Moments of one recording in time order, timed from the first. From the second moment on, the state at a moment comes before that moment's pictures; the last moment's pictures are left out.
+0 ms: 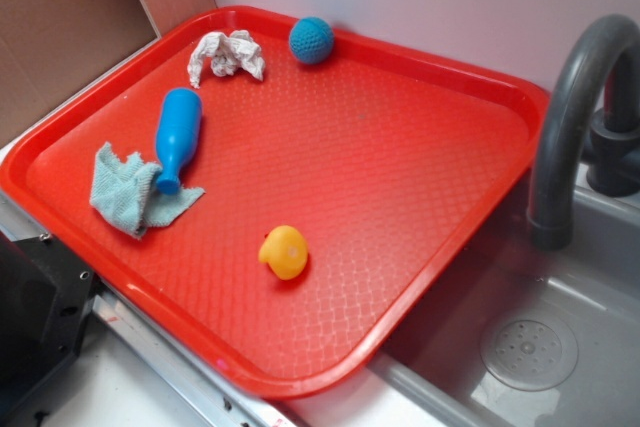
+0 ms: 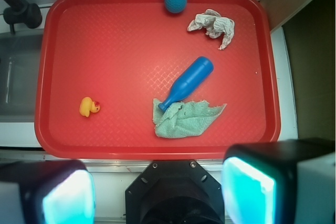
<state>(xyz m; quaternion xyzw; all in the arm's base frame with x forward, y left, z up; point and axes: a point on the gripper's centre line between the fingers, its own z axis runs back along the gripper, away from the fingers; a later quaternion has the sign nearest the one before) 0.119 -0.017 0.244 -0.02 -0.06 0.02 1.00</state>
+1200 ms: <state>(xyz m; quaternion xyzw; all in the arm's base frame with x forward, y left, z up) 0.169 -0.106 0.190 0.01 -0.09 -0.37 0.92</state>
